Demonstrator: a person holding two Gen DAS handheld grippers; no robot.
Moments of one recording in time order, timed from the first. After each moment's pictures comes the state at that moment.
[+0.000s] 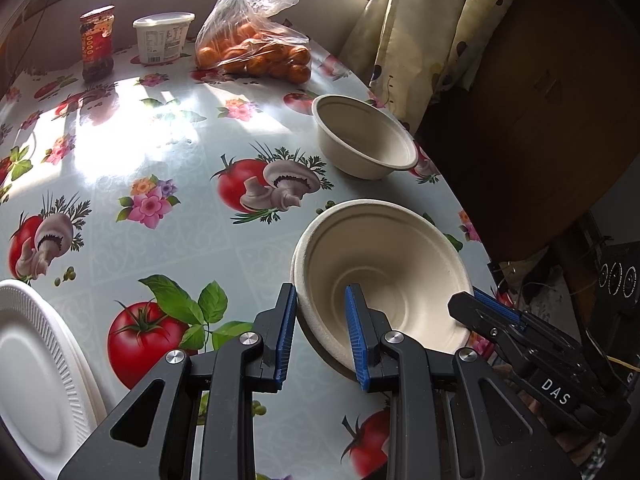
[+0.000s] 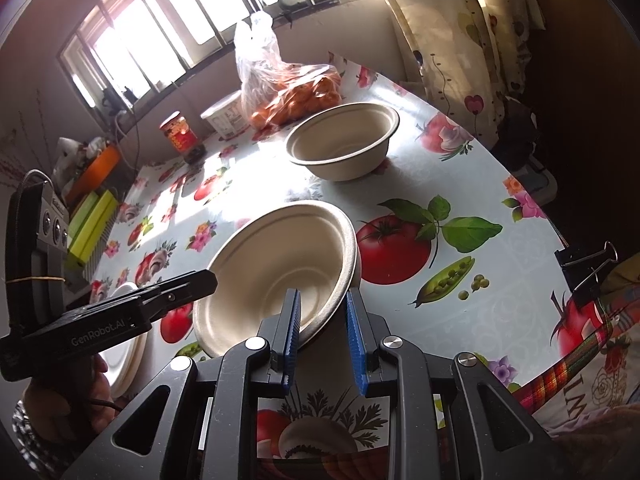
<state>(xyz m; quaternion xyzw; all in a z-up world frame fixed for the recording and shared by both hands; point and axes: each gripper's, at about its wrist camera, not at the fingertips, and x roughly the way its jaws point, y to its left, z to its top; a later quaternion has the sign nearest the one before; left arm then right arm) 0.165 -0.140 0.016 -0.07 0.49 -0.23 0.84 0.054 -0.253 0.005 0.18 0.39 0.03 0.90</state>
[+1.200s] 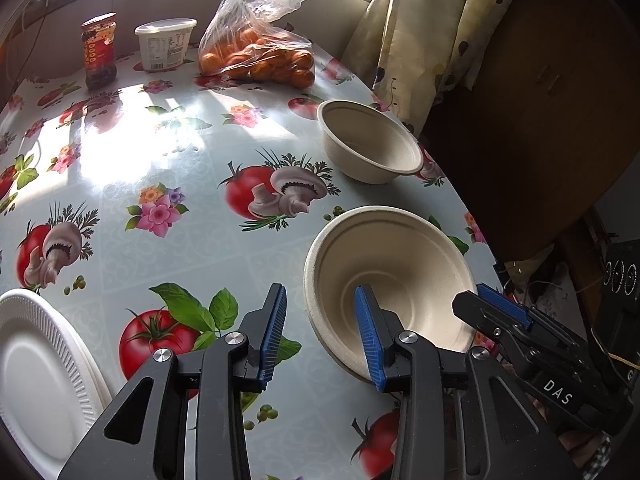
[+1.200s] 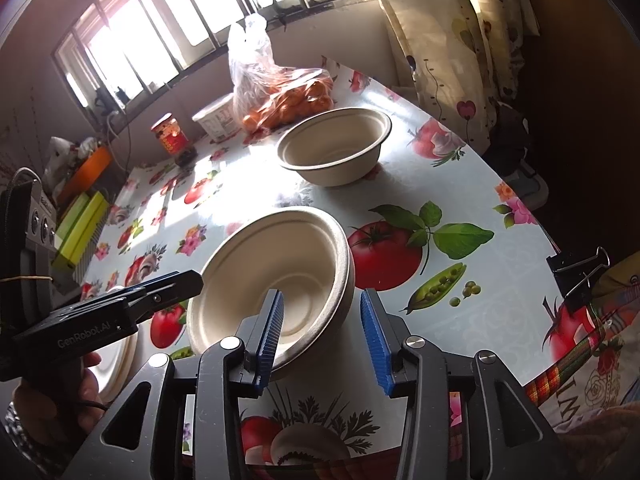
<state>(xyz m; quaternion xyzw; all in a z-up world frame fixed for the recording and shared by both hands) 0.166 -0.138 0.019 -0.06 0.48 -0.23 0.85 0.060 -0.250 0.004 0.18 0.39 0.02 0.90</state>
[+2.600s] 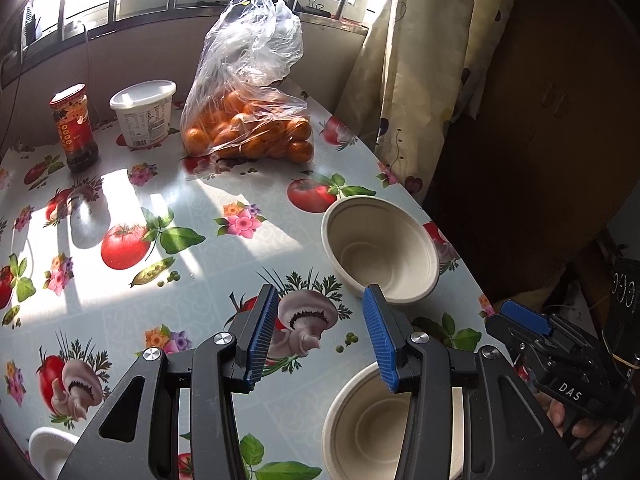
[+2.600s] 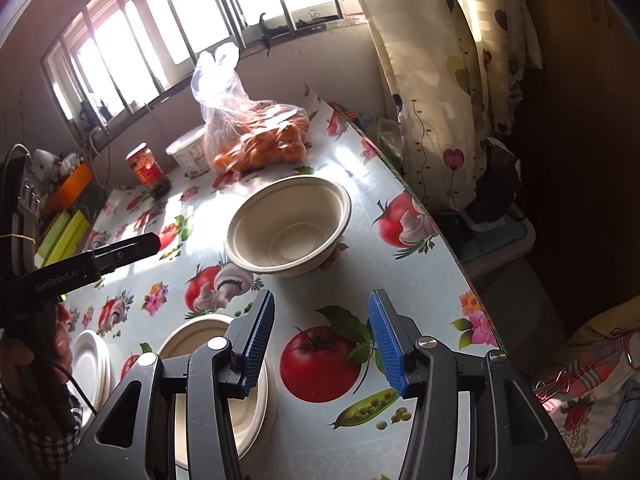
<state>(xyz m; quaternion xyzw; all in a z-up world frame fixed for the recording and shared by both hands) 0.260 -0.160 0.064 -0.03 0.43 -0.23 0.87 0.112 -0.402 0.027 0.14 0.37 0.00 0.92</state>
